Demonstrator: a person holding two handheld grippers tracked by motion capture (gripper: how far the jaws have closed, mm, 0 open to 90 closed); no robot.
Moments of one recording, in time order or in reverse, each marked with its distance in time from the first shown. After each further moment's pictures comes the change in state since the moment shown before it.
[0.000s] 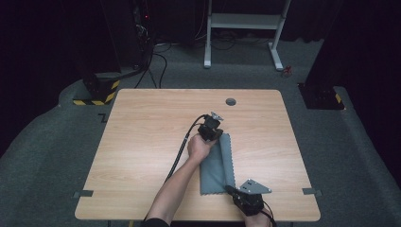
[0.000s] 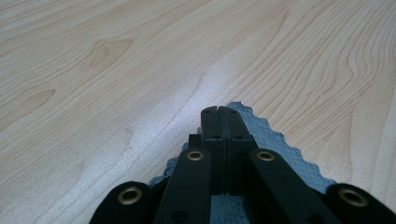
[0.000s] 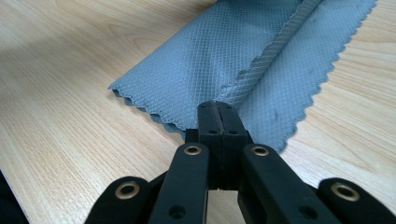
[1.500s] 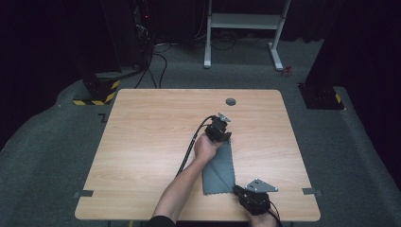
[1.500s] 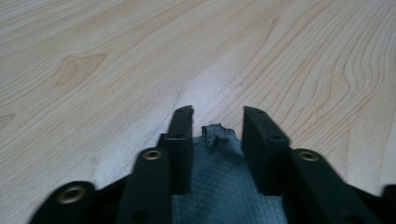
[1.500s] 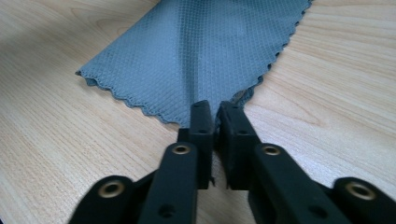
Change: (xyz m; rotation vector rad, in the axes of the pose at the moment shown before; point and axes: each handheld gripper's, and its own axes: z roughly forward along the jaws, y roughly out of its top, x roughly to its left) left arm -0.014 0.008 0.016 -0.008 0.003 0.015; right arm -0.016 -0.009 -0.007 0.055 -0.052 0.070
